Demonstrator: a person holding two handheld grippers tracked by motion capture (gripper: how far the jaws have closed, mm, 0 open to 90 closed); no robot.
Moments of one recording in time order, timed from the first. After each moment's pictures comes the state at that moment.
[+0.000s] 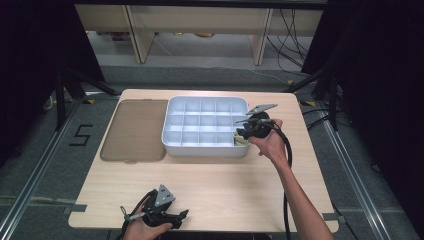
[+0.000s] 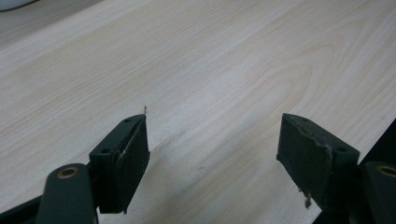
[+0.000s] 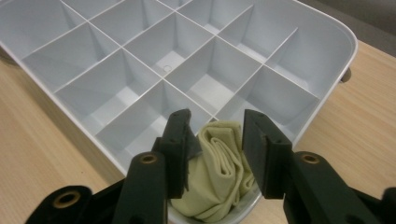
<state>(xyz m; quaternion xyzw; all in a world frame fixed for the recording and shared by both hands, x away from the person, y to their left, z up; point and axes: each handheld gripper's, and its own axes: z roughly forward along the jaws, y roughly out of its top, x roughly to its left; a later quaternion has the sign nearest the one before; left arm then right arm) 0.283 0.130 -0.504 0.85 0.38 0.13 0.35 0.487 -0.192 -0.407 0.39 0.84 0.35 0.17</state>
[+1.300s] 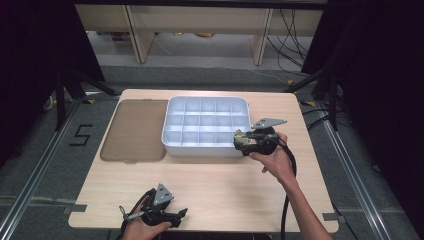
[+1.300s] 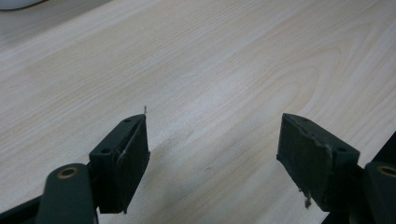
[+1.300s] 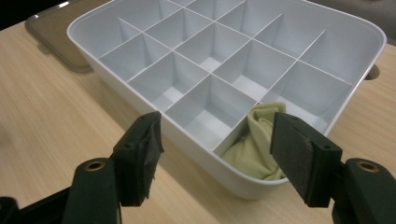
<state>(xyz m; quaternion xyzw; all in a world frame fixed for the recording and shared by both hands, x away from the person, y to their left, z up) 0.285 0.134 -0.504 0.85 0.38 0.14 0.34 0.435 -0.198 -0.410 0.38 0.82 0.41 0.15</state>
